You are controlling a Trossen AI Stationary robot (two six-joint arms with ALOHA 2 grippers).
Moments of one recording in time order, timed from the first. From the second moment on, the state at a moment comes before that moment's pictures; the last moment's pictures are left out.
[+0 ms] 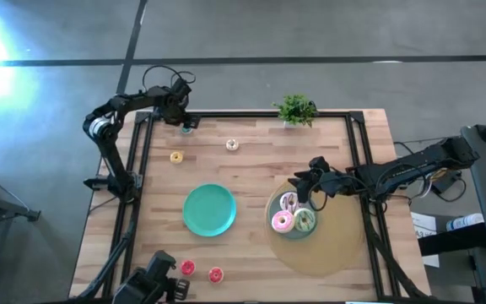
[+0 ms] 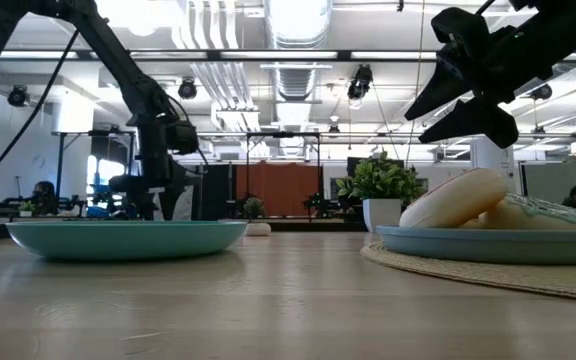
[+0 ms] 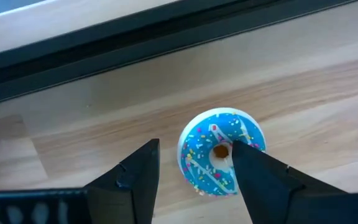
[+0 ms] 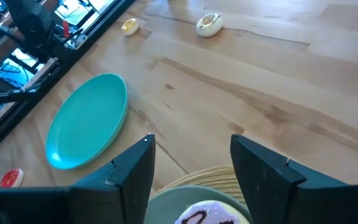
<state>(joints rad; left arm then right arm) 1.05 1.78 1.15 -0.69 -0.01 -0.25 0.20 1.03 0.50 -0.10 0.52 0.97</state>
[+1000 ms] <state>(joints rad) 0.77 1.53 1.11 -0.80 0.03 -0.30 0.20 1.03 0.50 -0.15 0.48 0.95</state>
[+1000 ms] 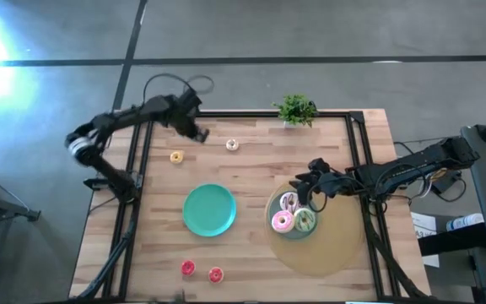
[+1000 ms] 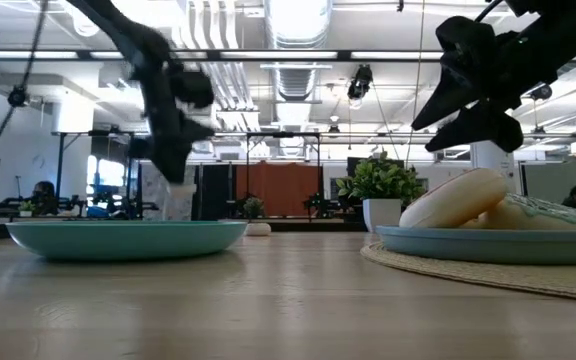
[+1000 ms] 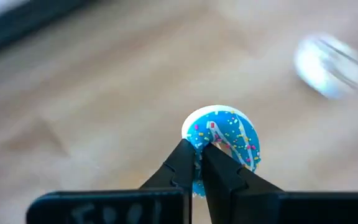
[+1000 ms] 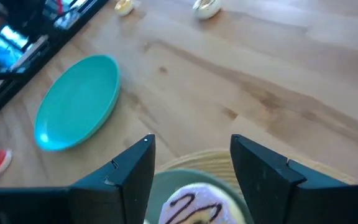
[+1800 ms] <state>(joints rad) -0.40 1.45 0.80 -0.63 -0.13 -1.48 0.20 1.03 0.50 -0.11 0.28 0.78</state>
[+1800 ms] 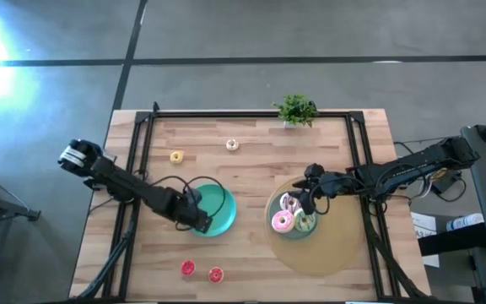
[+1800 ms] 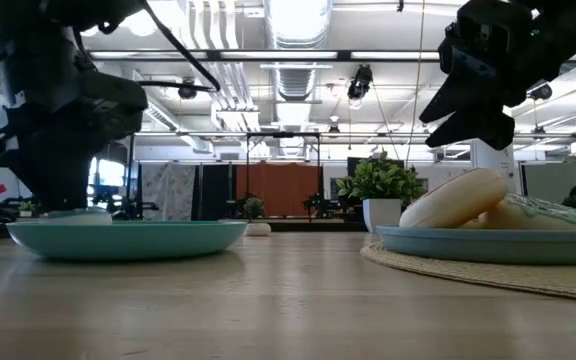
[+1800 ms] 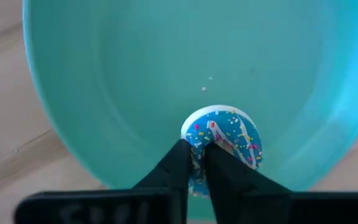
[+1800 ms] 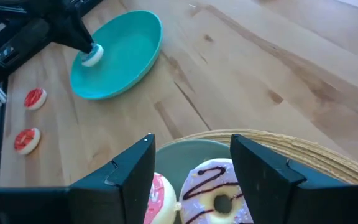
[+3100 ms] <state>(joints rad) 0.54 1.79 1.13 -0.34 0.07 -0.74 0.20 1.03 0.52 -0.12 0.34 0.84</state>
